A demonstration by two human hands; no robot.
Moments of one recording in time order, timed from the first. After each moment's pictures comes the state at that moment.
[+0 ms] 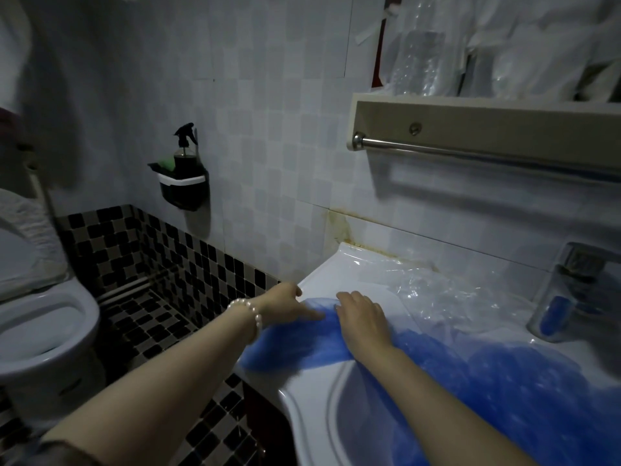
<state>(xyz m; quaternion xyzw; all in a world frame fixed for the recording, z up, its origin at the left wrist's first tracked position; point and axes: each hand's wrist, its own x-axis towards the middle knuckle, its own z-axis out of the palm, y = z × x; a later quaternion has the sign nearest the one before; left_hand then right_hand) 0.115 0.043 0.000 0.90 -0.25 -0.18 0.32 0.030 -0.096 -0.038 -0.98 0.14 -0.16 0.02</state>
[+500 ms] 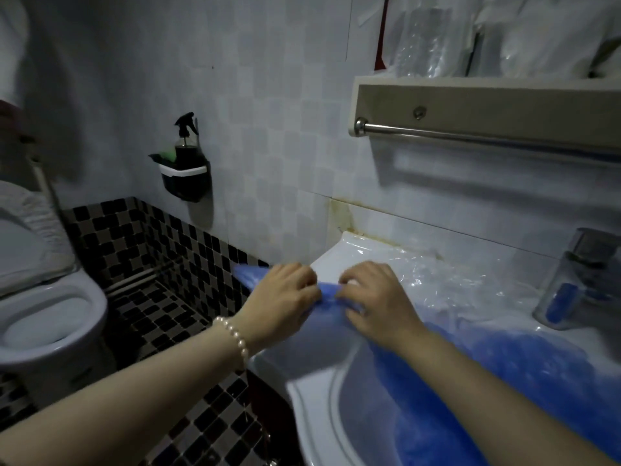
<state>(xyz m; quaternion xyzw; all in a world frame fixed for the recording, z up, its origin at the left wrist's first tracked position) 0.089 0.072 -0.006 0.73 -0.57 0.35 0.14 0.002 -0.109 -0.008 -0.89 -0.18 -0.43 0.05</state>
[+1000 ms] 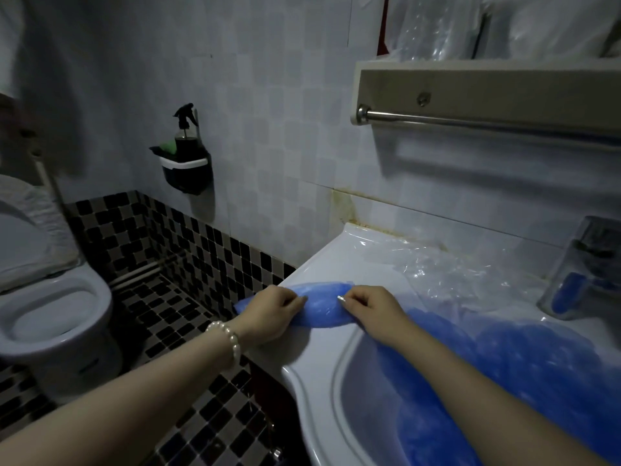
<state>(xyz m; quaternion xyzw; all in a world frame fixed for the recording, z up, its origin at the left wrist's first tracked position) 0.088 0.076 -0.031 0.89 -0.33 -0.02 0.32 0.004 -0.106 -0.034 -0.90 0.07 -0.14 0.40</state>
